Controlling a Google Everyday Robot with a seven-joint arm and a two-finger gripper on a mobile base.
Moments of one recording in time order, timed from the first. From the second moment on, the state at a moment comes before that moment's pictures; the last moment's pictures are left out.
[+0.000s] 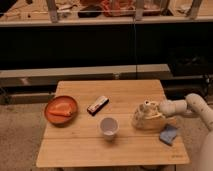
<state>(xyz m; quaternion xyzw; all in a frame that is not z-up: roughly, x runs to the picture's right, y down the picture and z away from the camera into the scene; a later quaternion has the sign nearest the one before) 0.219 0.135 0.774 -0.24 -0.63 0.20 0.71</state>
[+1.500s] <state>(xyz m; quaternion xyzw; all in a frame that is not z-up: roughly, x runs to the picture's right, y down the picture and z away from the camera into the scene) 0.208 0.135 0.785 -0.25 -0.60 0.20 0.74</state>
